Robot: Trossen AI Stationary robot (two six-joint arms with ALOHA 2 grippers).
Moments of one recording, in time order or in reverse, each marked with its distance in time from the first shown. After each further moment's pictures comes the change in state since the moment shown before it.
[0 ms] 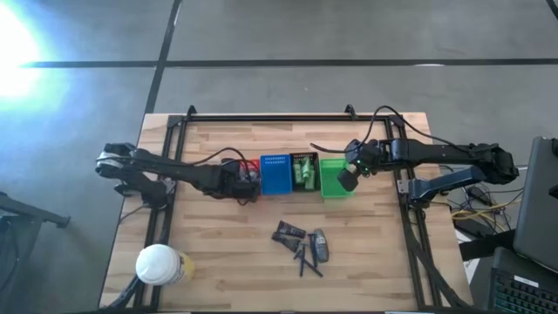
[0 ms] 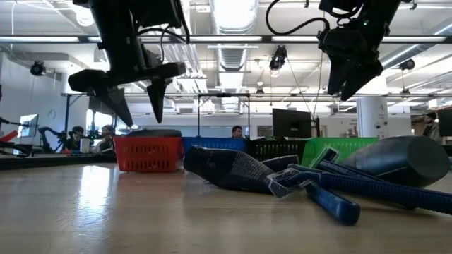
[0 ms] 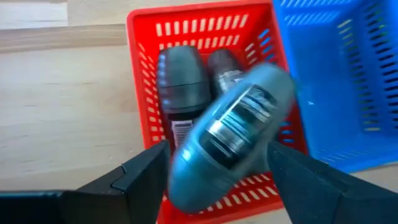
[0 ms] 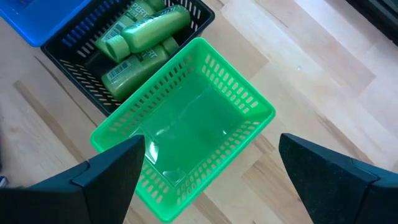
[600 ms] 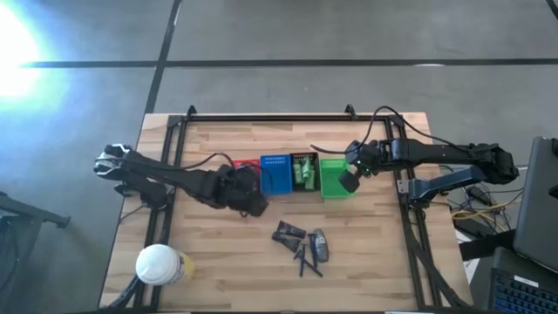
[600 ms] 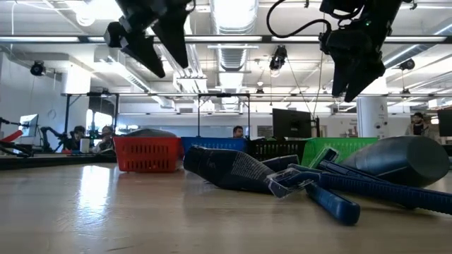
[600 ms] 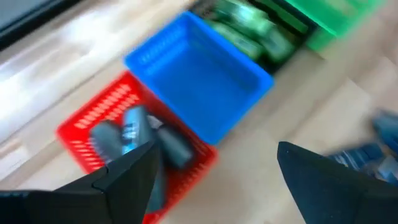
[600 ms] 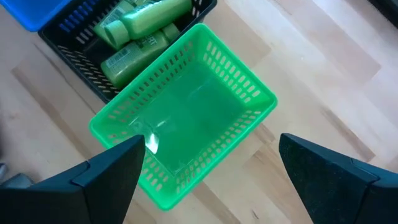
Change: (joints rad) left arm -0.159 0.000 0.245 -0.039 -0.091 0.576; right arm 0.000 0.000 0.000 -0.030 -0.027 -0.003
